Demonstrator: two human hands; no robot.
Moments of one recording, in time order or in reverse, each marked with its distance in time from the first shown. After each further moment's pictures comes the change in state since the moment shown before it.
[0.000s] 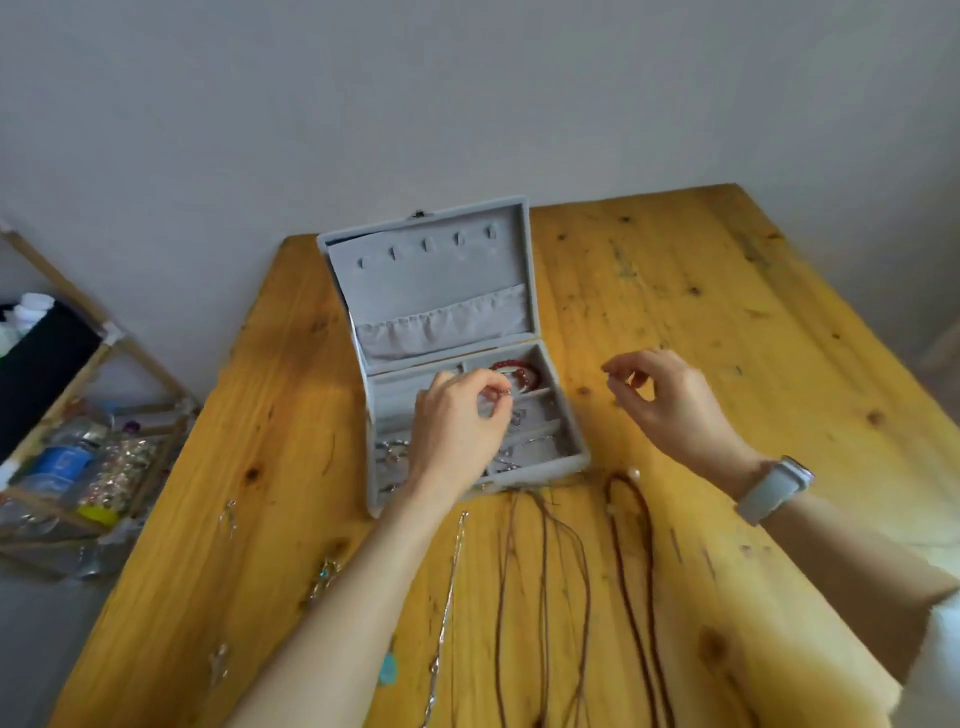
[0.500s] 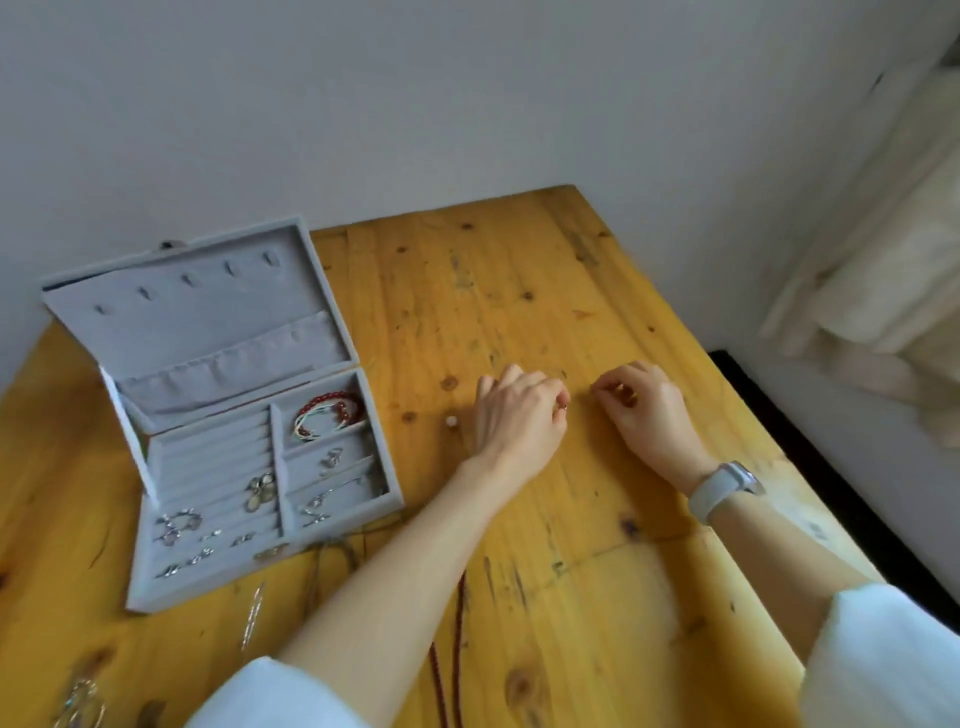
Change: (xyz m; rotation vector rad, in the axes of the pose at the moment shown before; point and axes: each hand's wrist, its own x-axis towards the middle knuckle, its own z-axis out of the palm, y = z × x) left_hand 0.028 0.129 0.166 0.234 -0.314 0.314; right_hand -0.034 0.140 -0.074 -0.118 0.094 0.259
